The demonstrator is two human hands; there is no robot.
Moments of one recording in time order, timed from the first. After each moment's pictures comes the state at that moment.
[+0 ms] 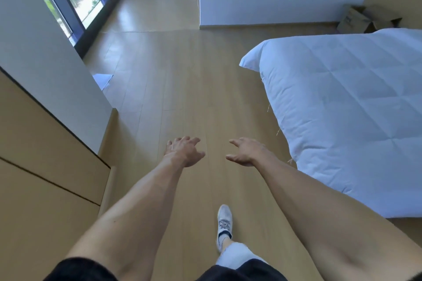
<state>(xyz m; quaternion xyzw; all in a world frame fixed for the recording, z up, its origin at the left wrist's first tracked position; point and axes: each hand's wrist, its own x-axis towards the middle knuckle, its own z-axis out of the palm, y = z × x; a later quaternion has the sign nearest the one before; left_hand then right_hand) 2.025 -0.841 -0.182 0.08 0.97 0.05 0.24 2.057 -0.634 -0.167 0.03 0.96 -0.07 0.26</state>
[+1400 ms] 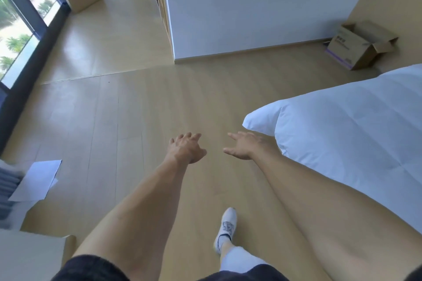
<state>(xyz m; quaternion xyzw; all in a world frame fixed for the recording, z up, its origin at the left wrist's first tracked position) 1.165 -0.790 -0.166 0.17 0.96 0.04 0.22 1.233 -0.603 -0.136 0.13 0.96 -0.08 0.25</state>
